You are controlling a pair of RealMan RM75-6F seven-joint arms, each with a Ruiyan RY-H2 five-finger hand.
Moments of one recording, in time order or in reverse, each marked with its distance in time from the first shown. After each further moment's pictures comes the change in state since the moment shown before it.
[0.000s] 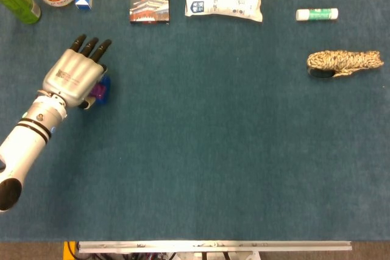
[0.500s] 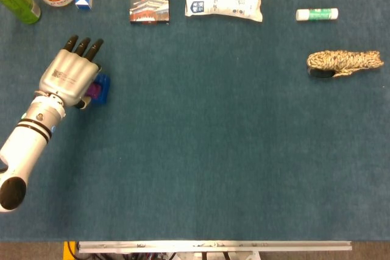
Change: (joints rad) left arm -0.026 -0.009 0.020 -0.029 -0.135 0.043 0.076; right arm 0.000 0.001 0.000 0.000 0.000 0.001 0.004
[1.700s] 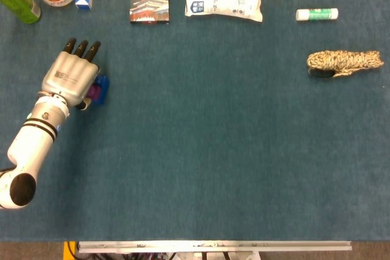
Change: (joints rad) left arm -0.055 -0.045 0.044 0.015 -0.130 0.031 0.042; right arm 0.000 0.002 -0.001 0.000 -0.002 0.000 0.004
